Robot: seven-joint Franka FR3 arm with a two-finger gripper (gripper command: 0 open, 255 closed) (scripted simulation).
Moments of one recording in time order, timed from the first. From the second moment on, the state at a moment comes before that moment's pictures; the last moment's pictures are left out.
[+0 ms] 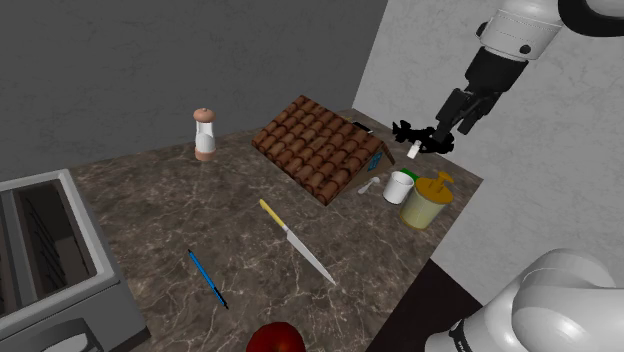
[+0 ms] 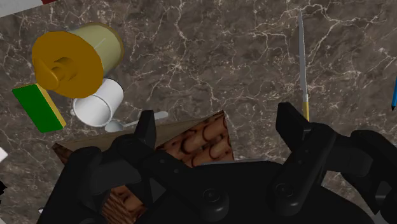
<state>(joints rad) 0.00 -0.80 0.03 -2.27 -0.08 1.52 0.07</state>
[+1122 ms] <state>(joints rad) -0.10 -0.75 -0.32 -2.50 -0.24 1.86 -0.21</state>
